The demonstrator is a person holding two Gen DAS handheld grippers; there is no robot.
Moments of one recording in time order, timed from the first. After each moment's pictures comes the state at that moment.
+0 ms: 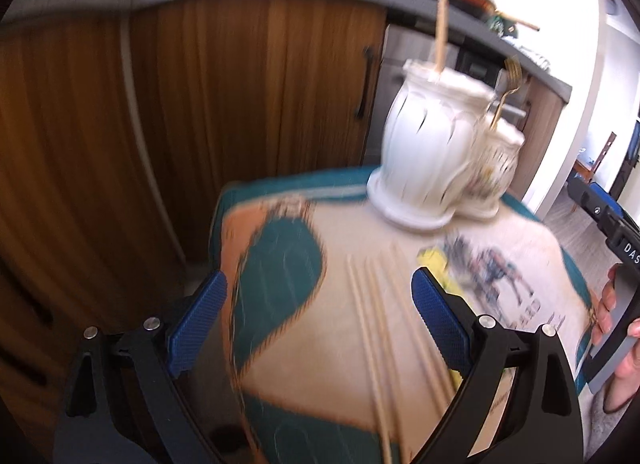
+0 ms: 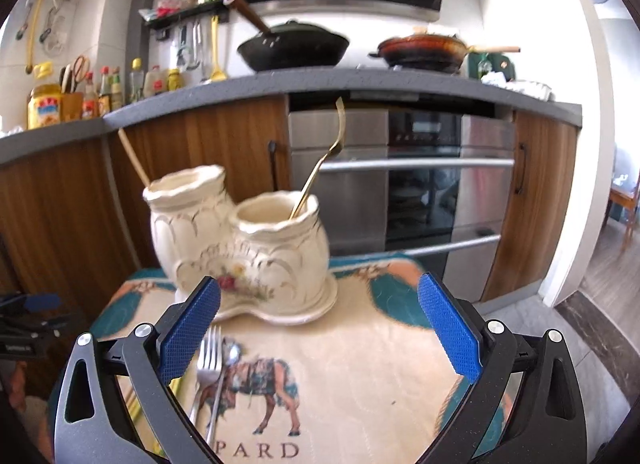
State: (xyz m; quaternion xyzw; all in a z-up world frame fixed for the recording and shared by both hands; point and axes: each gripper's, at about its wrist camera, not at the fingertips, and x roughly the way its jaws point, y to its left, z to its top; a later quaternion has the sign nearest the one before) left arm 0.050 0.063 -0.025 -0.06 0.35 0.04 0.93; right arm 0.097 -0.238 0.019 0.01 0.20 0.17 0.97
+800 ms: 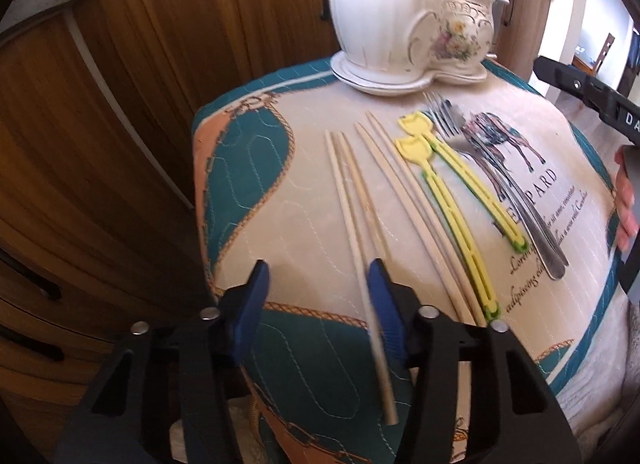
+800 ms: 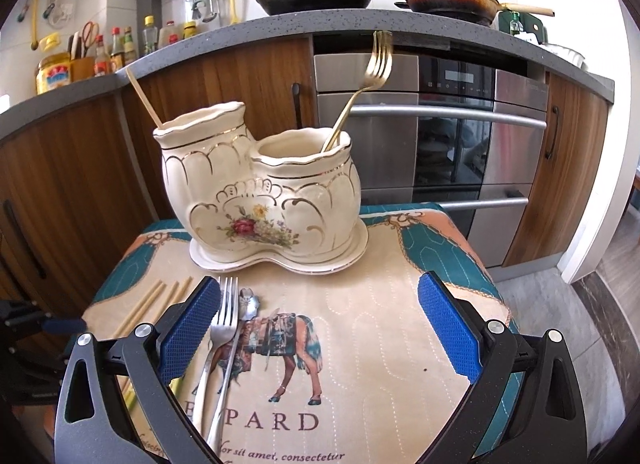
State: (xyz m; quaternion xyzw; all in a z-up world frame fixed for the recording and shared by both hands) left arm 0.037 0.020 -0.058 0.05 0.48 0.01 0.88; right arm 0.107 -0.225 0.001 -0.01 0.28 0.21 0.94
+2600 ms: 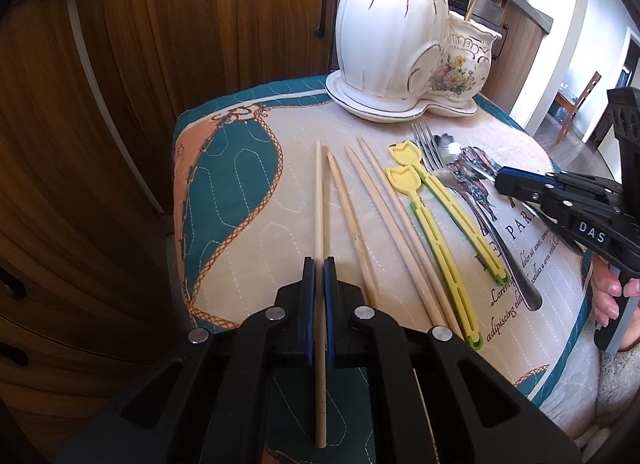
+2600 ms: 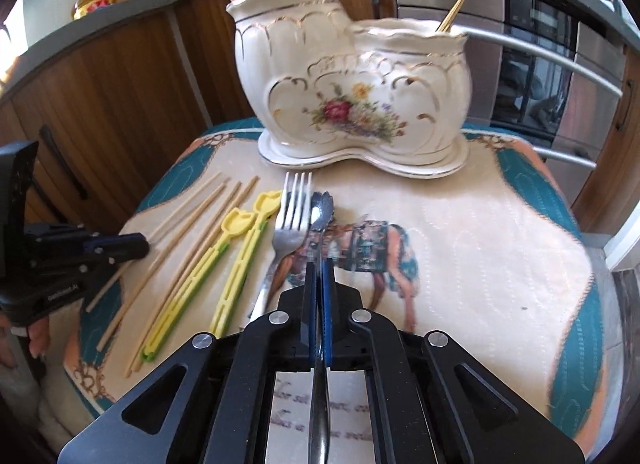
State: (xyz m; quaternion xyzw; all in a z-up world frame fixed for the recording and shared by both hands) left arm 0.043 0.037 -0.058 -0.02 0.45 -0.02 0.89; right arm 0.096 -0.190 -0.031 -0.06 0.40 0.31 0.86
